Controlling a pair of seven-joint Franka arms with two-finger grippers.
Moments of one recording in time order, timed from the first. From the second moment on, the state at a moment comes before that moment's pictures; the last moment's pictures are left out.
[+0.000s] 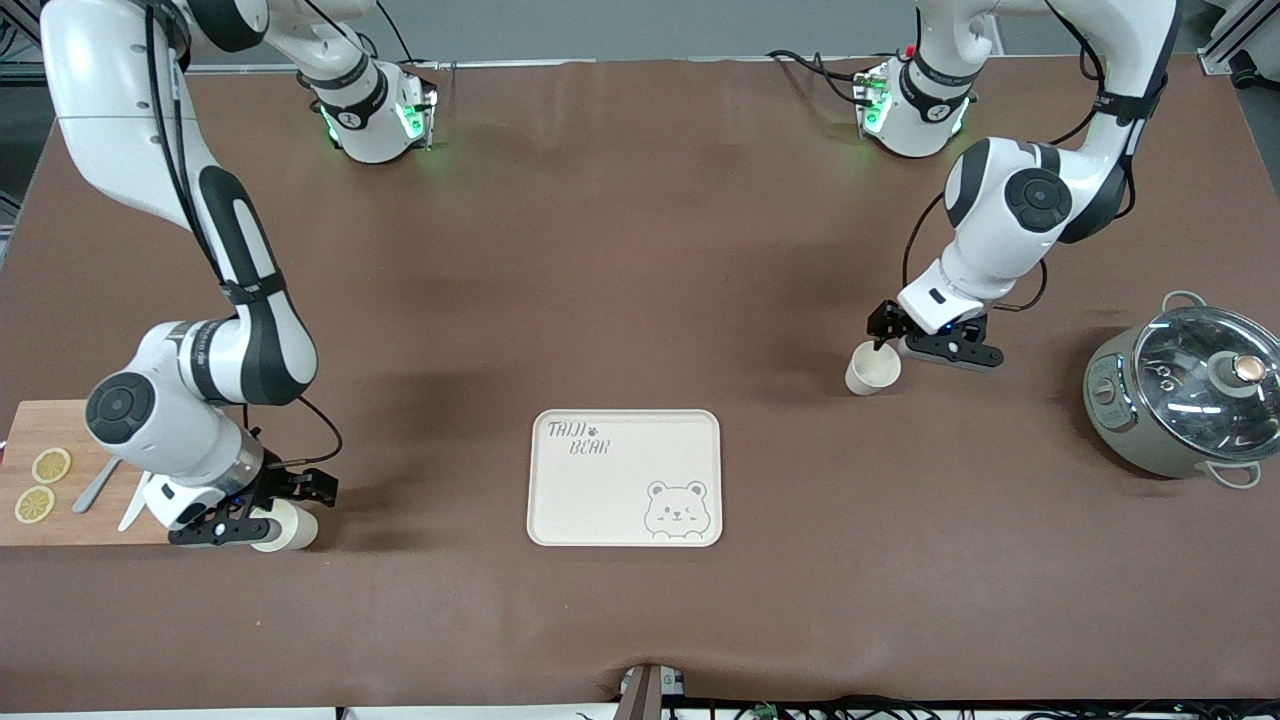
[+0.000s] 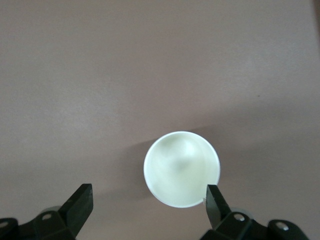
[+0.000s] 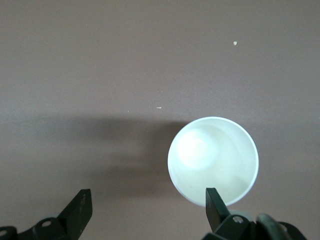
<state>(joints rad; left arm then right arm) -0.09 0.11 -0.14 -2.38 -0.01 2.62 0.01 0.06 0.68 -0.04 -1.57 0.05 2.40 -0.07</state>
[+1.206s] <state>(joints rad) -0.07 0.29 -0.14 -2.42 0.02 2.90 0.02 0.05 0.74 -0.04 -1.53 -0.02 2.48 -0.16</state>
